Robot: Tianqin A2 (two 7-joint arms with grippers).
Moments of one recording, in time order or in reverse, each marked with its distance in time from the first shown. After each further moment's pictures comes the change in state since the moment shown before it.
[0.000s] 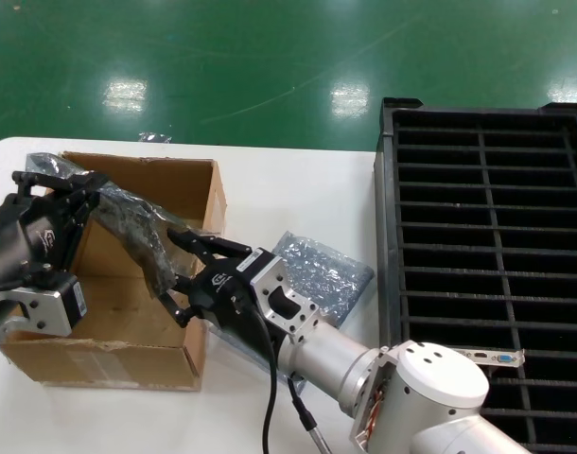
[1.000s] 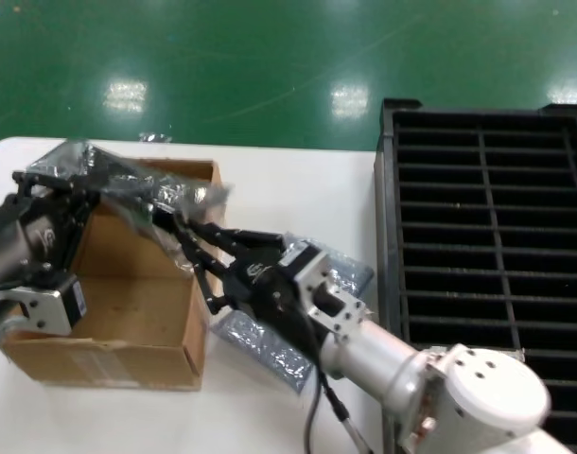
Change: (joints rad) left arm 0.000 0.000 0.000 0.000 0.000 0.000 0.000; right arm -0.064 0.127 0.027 0.220 -0.119 0.047 0.143
